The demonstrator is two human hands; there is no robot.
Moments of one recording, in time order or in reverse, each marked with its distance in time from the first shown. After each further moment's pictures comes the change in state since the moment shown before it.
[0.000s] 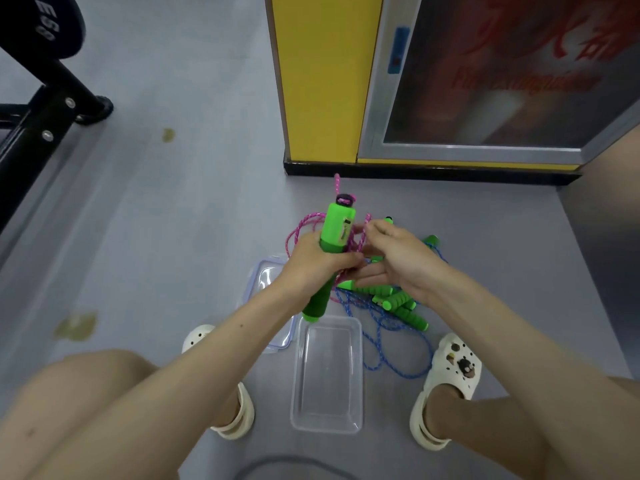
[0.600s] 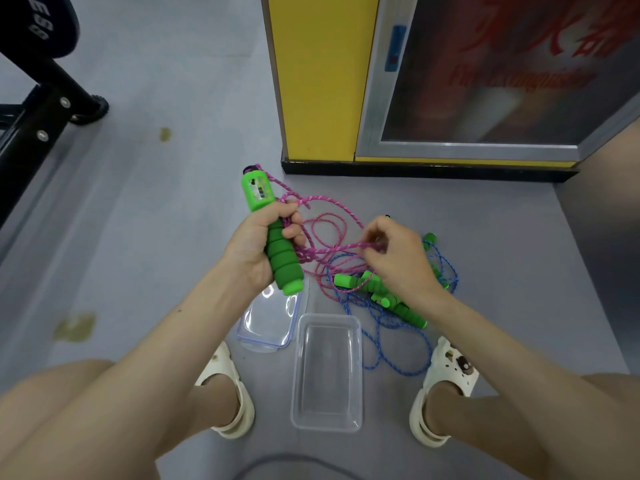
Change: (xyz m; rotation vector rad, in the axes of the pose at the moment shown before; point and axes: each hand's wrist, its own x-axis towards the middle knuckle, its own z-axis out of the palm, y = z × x) left_hand 0.007 0.021 -0.044 -0.833 0.158 -0.150; right_hand 0.005 0.019 0.001 -0.542 0.322 -0.509
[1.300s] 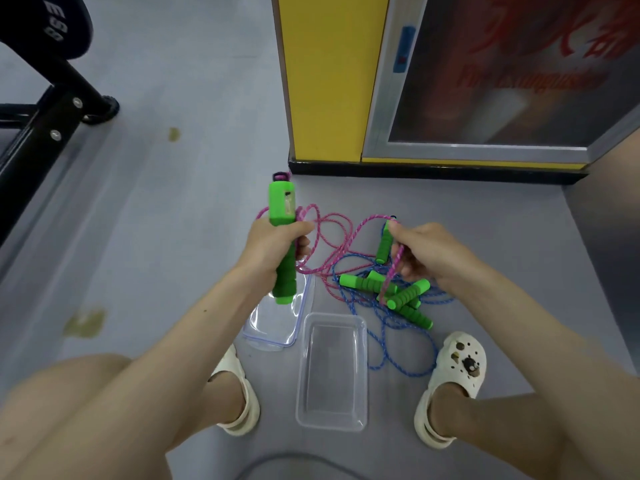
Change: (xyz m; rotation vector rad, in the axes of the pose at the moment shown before) left_hand 0.008 -0.009 -0.017 0.619 0.203 0.109; right_hand 0.016 0.002 -0.031 0.211 -0.167 0.593
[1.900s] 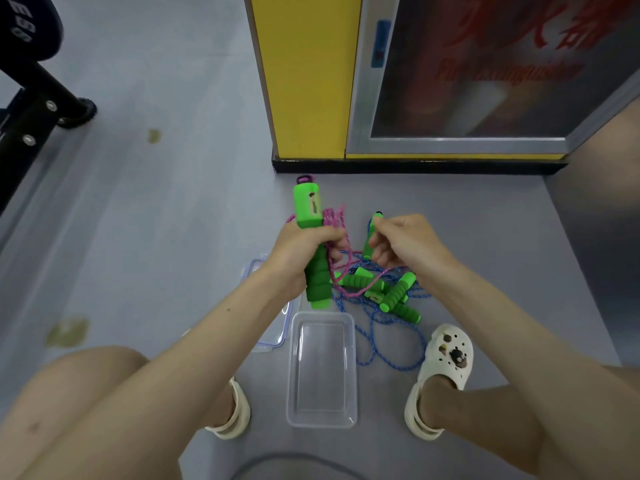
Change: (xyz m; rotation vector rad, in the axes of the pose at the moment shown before) left_hand -0.014 -0.003 0.056 -0.095 -0.239 -0.061; right_hand -0.002 0.001 0.000 0.048 0.055 -0.127
